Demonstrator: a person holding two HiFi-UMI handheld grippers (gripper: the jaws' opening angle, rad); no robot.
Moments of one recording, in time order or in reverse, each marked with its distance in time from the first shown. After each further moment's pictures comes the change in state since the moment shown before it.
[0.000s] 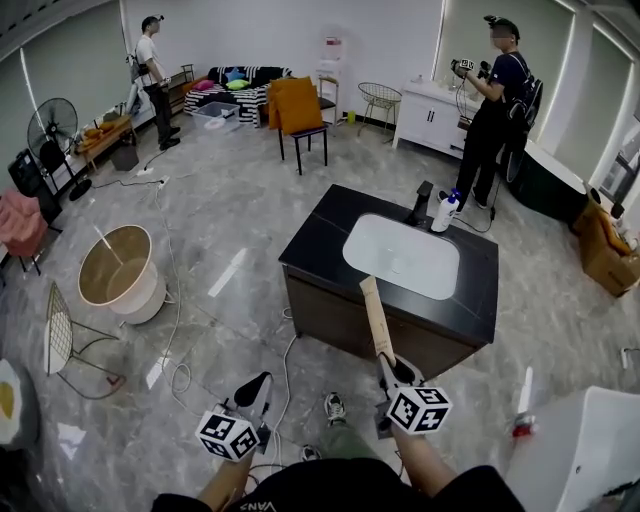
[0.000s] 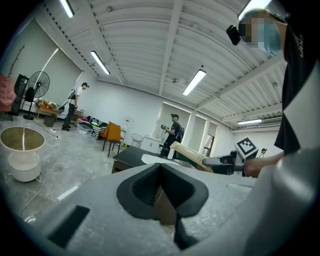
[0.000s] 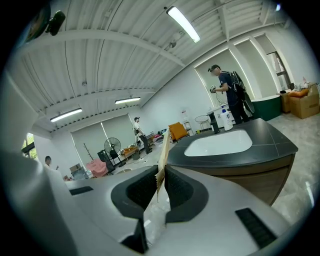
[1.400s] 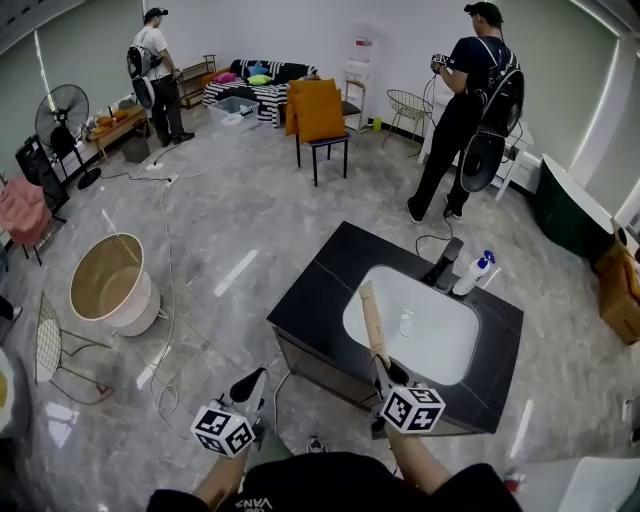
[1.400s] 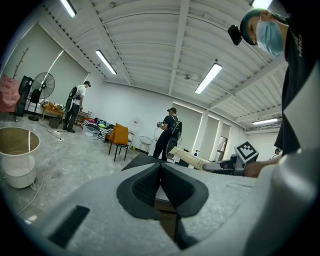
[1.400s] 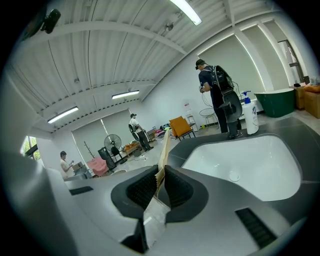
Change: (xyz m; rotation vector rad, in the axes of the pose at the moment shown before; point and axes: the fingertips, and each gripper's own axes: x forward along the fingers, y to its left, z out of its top) left arm 0.223 0.106 0.051 -0.018 -0.022 0.102; right arm 0.234 -0.107 0.090 0.001 0.081 0.058
